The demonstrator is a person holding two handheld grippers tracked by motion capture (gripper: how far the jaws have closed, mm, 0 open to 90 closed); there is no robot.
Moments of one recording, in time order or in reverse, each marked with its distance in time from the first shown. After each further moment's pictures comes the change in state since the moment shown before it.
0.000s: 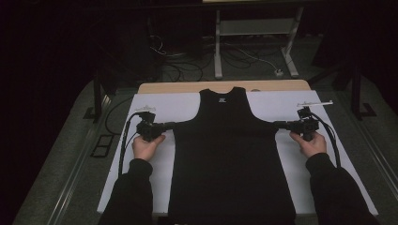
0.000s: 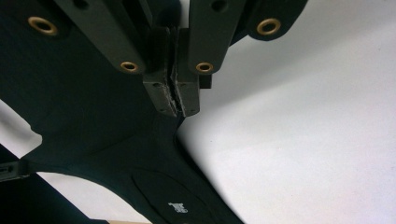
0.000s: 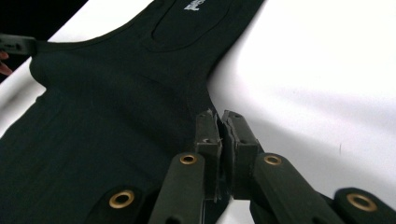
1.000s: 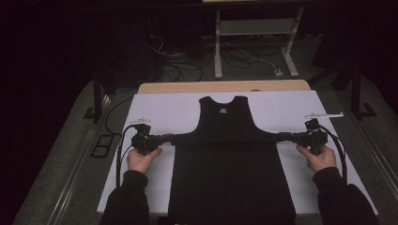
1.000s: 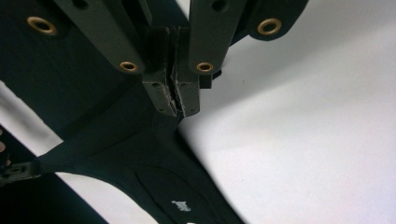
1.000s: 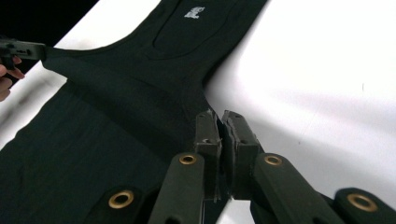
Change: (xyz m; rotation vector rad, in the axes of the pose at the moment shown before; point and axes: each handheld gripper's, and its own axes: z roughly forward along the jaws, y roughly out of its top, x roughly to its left) left arm -0.020 -0.033 -0.028 0.017 -0.054 -0.031; right arm 0.024 -0.032 -0.032 0.003 0.021 0.016
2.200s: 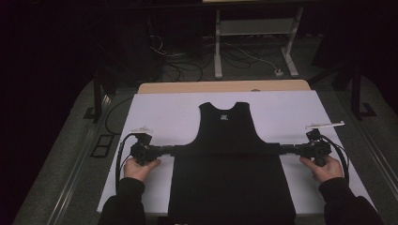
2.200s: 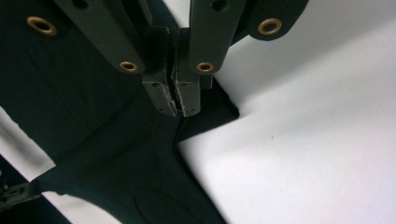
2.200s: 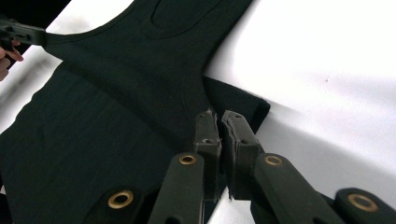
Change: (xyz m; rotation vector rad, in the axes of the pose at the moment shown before) left arm -0.017 -0.019 -0.010 0.117 -0.019 0.024; right arm 0.012 -0.024 -0.011 0.101 0.022 0.015
